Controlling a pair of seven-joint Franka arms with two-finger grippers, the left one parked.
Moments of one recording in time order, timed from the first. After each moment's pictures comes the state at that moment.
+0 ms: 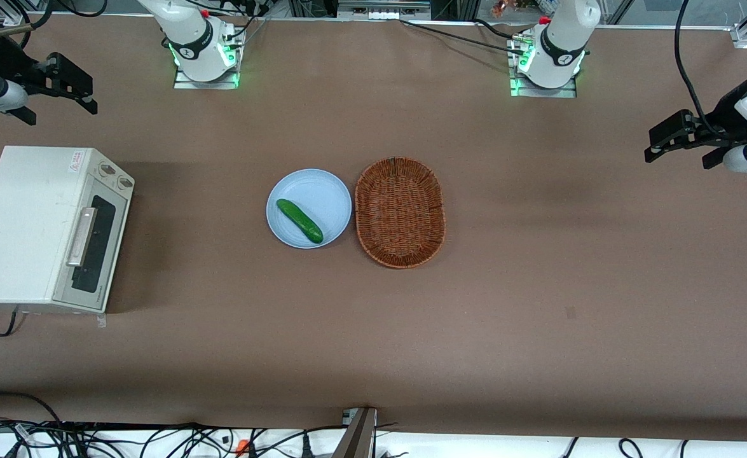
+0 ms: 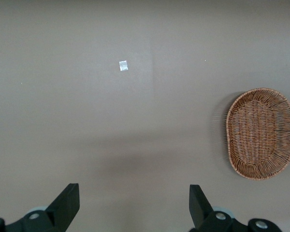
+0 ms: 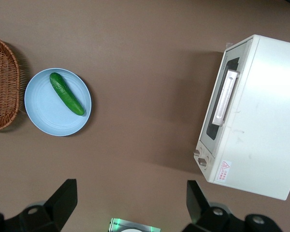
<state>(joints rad) -0.14 -0.06 0.24 -1.52 0.03 1.45 -0.12</state>
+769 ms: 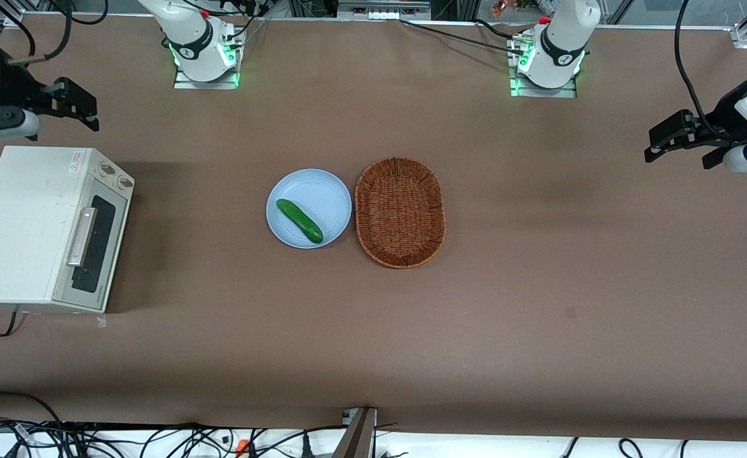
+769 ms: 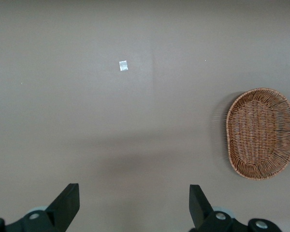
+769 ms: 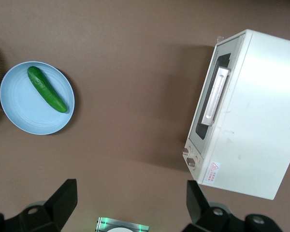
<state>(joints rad) -0.14 0.00 0.24 -1.53 -0.05 1.47 -0.12</state>
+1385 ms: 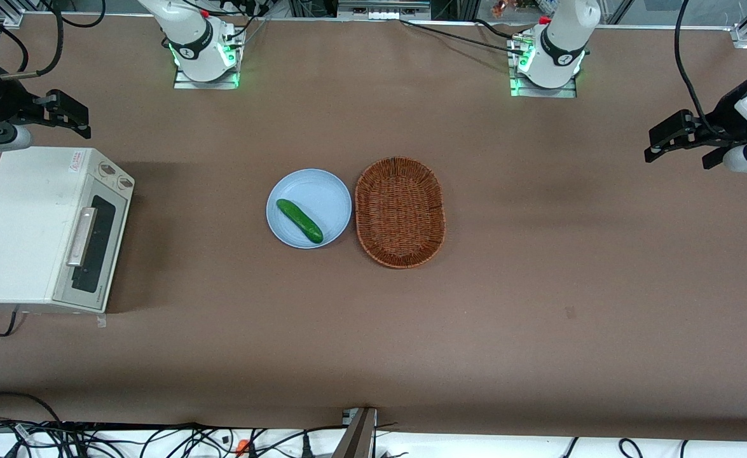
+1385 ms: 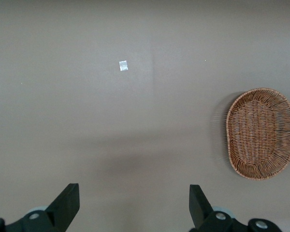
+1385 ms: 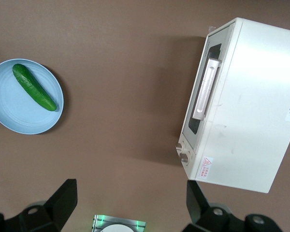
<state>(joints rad) -0.15 0.01 0.22 -1.53 -0.06 1.46 -0.12</state>
